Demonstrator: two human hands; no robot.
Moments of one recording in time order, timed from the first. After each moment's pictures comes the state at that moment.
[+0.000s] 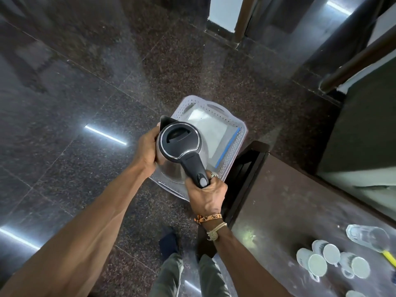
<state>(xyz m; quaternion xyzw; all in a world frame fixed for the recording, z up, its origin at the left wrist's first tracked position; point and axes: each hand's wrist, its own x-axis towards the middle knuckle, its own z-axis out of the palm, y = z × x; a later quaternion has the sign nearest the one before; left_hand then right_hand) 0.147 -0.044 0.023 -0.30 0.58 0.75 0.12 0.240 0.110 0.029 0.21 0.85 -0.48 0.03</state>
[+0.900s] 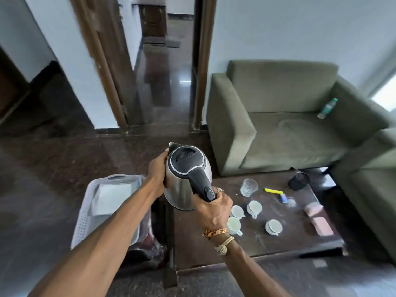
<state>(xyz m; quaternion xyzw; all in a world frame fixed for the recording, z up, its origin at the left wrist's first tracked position) 0.268 0.247 0.272 -0.07 0.60 0.74 0.31 0.426 0.316 0.258 0.41 0.76 -0.43 -0.26</state>
